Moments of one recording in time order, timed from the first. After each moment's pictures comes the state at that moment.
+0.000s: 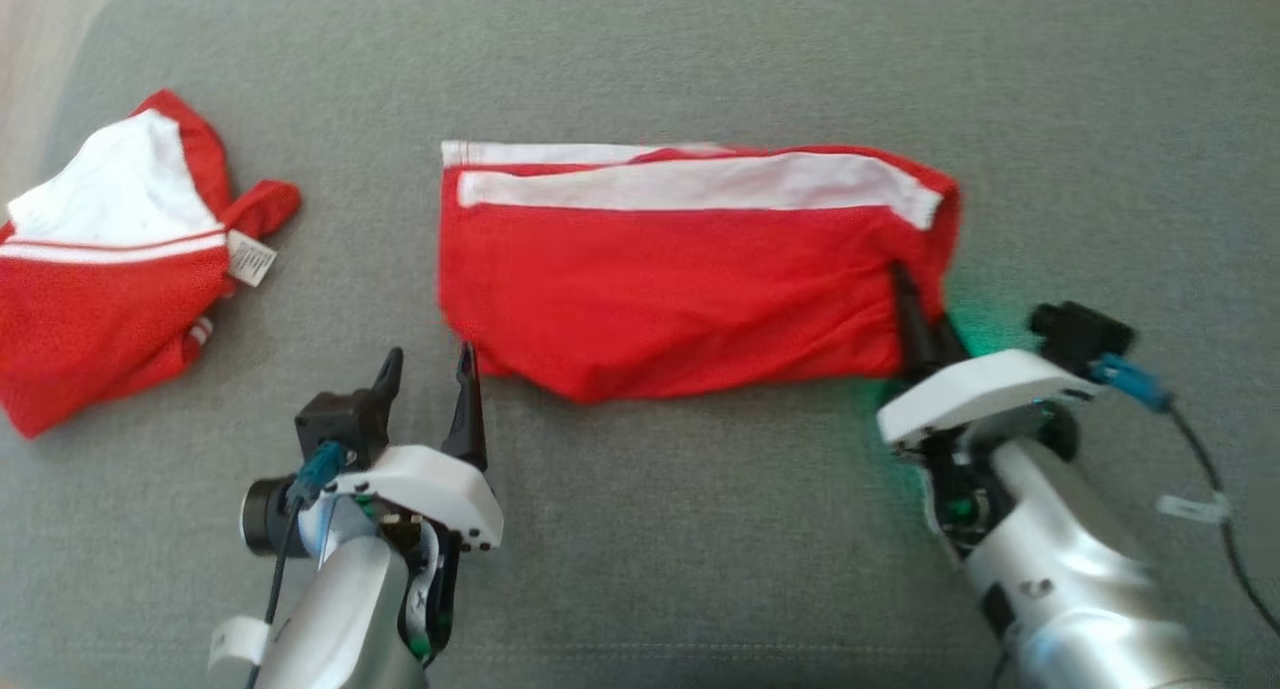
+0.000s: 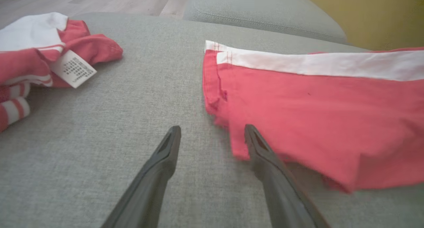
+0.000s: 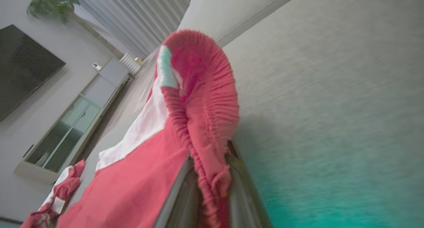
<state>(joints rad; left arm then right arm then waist) -0.28 0.03 -0.31 0.55 -0.30 0.12 -0.26 -0.52 -0.07 0.40 0.82 0.84 0.13 -0.26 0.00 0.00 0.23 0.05</state>
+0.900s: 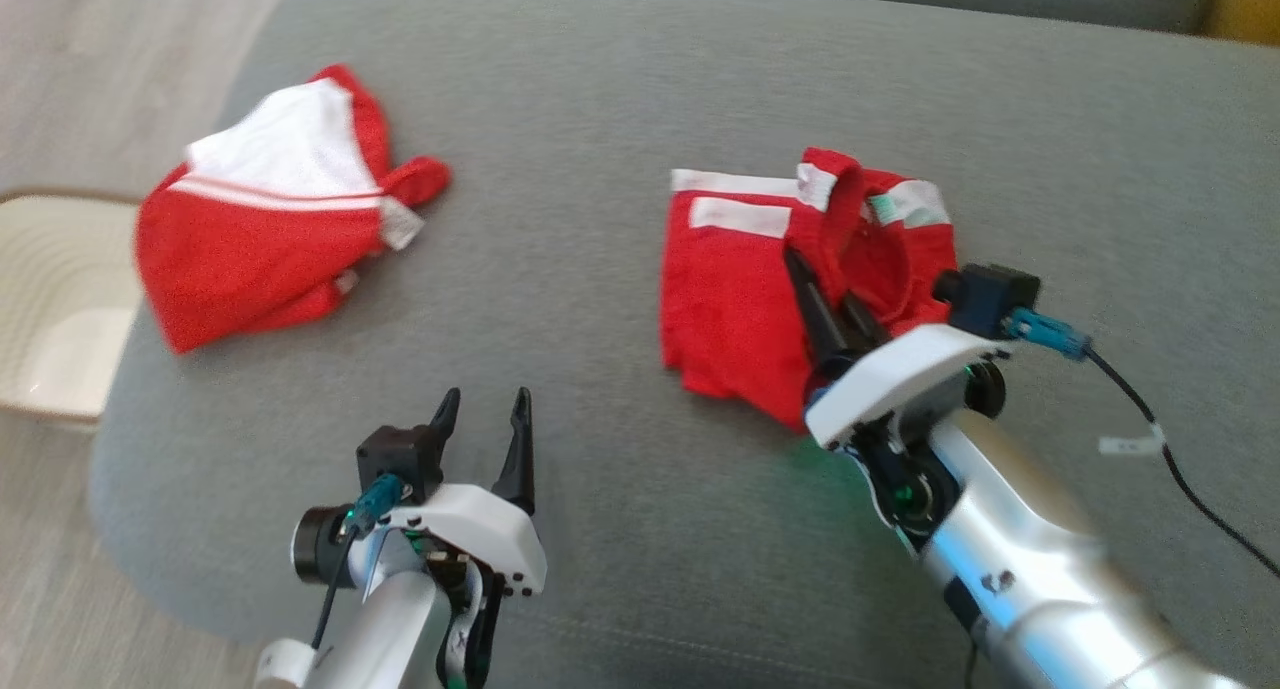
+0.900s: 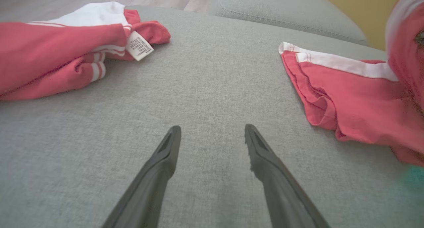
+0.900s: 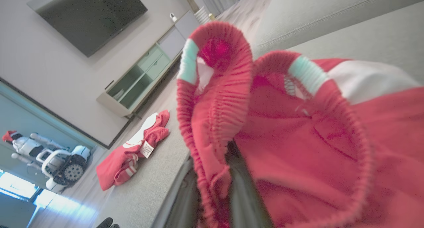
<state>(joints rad) -0.25 0.03 -0.44 0.56 -0.35 0.14 -0.26 -0.57 -0.10 0.63 0.71 0.91 0.13 -0.17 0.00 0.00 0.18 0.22</state>
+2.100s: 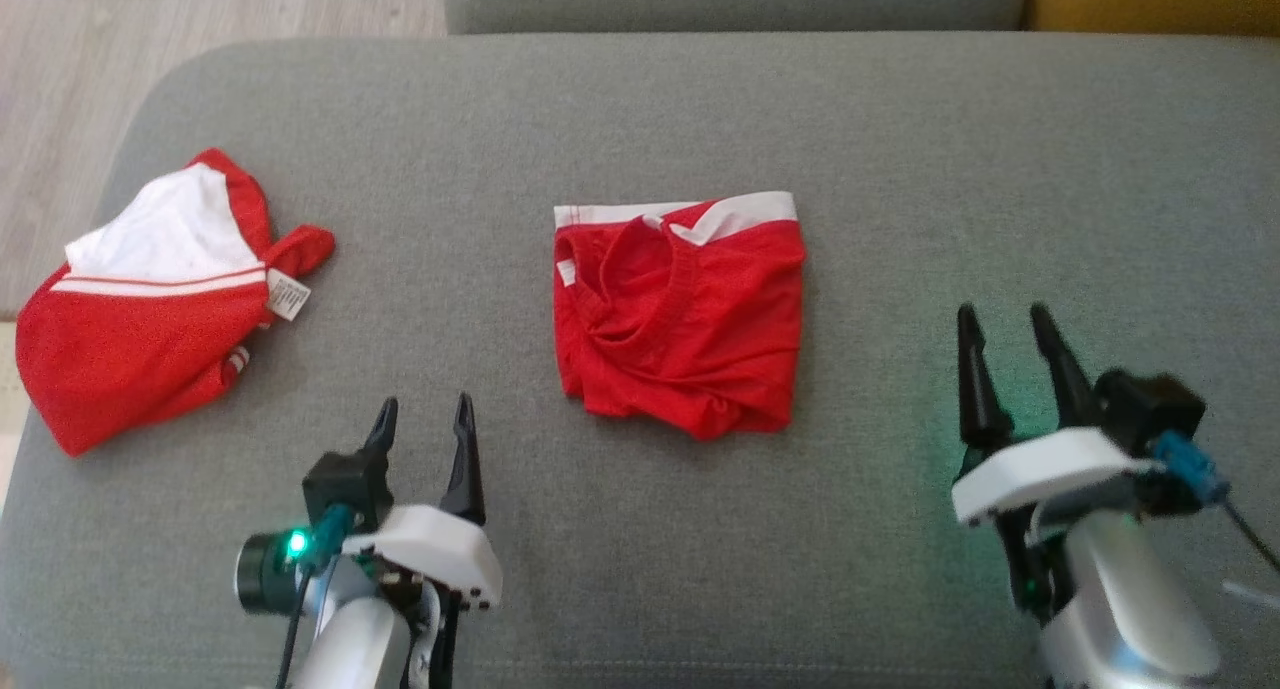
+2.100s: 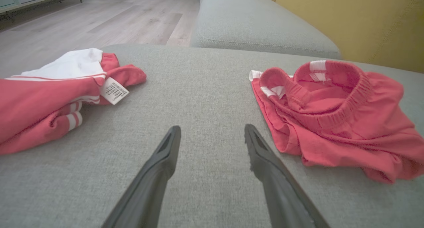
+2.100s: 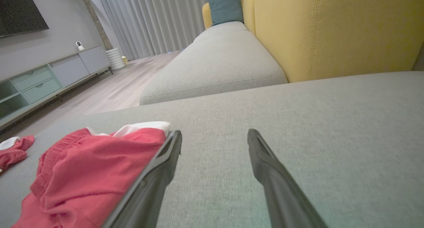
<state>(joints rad) -0.16 0.04 -0.30 0.45 -0.23 0.17 -0.26 -0.29 -0.06 0.04 0.56 0.22 0.13 -0.25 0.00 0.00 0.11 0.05</state>
